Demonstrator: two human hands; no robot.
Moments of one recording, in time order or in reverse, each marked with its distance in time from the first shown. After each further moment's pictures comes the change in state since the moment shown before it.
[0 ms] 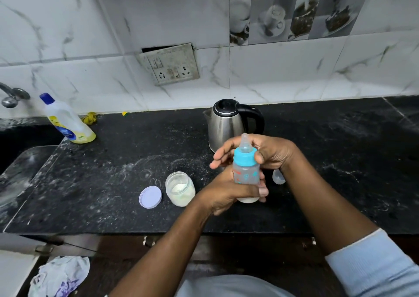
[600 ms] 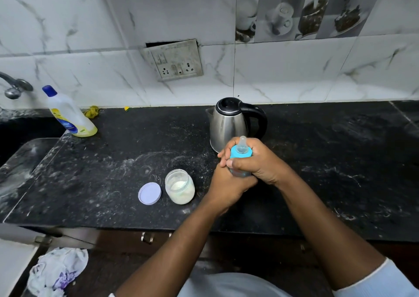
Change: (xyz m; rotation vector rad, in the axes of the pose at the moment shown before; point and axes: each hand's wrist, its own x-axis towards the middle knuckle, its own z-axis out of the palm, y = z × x) left_hand 0.018 -0.011 0.003 0.305 0.504 0.202; right_hand 0.006 0.040 0.014 -0.270 0.553 -0.219
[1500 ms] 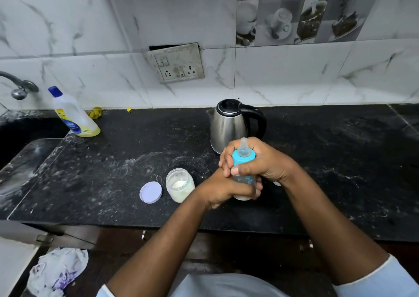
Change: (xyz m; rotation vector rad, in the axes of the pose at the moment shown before) left_hand -0.009 0.017 -0.018 -0.064 -0.432 -0.152; right_hand -0.010 -0.033 -0.004 -0.018 -0.276 -0.014
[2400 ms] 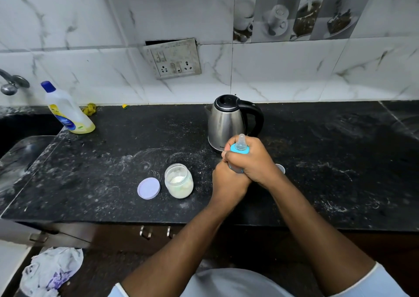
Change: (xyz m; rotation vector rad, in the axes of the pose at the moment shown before) left_hand 0.013 -0.026 0.031 0.301 0.681 -0.011; right_hand 0.005 0.019 0.040 -0.208 0.685 0.198
